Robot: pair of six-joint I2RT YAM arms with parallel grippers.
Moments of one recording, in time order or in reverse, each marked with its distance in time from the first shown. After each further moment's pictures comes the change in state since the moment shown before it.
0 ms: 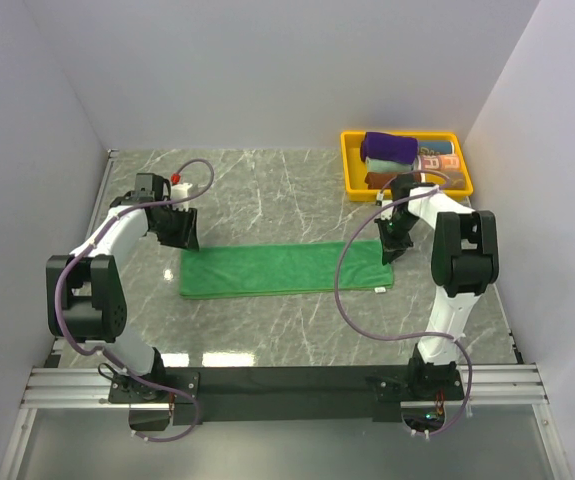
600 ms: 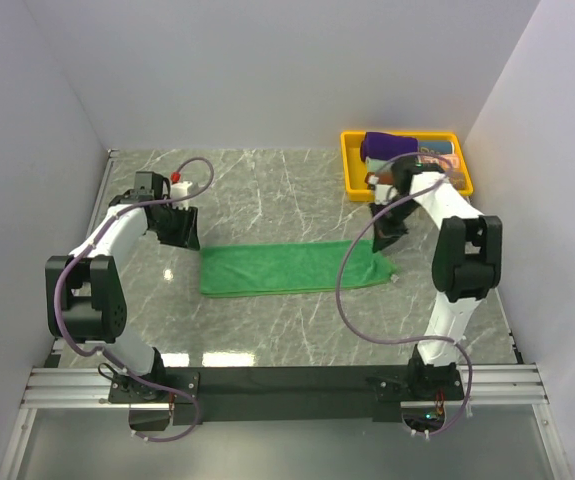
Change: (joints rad) left arm 0.000 -0.003 0.009 -0.008 0.010 0.000; right arm -0.012 -0.052 0.175 -0.223 -0.166 -0.066
